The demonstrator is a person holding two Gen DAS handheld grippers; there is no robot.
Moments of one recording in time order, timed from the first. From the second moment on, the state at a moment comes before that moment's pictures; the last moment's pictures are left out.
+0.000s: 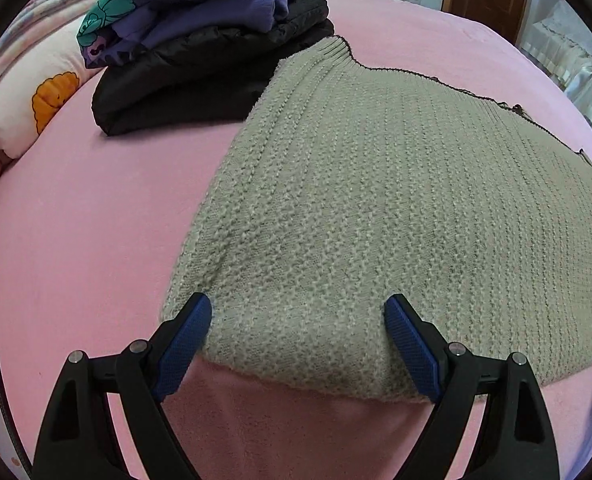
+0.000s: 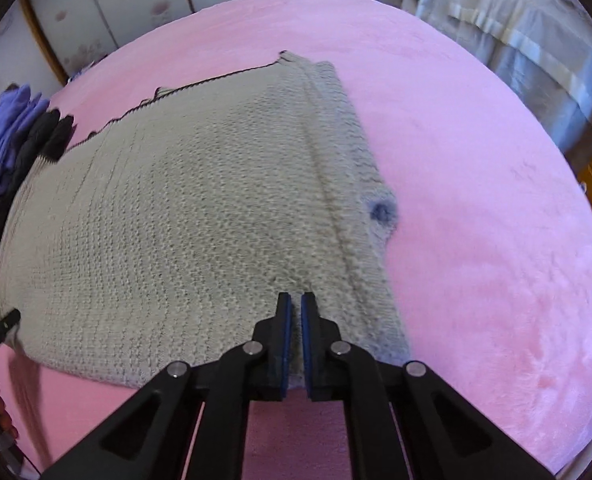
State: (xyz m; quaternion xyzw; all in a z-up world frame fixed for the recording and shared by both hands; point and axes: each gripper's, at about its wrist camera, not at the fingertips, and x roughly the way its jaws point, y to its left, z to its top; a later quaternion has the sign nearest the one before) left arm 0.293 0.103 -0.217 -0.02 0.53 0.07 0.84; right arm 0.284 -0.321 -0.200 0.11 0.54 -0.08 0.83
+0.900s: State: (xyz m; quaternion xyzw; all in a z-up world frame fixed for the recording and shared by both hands) left arm 0.290 0.122 -0.130 -0.11 0.57 0.09 0.81; right arm 0.294 -0.261 -0.098 0.21 0.51 0.00 0.84
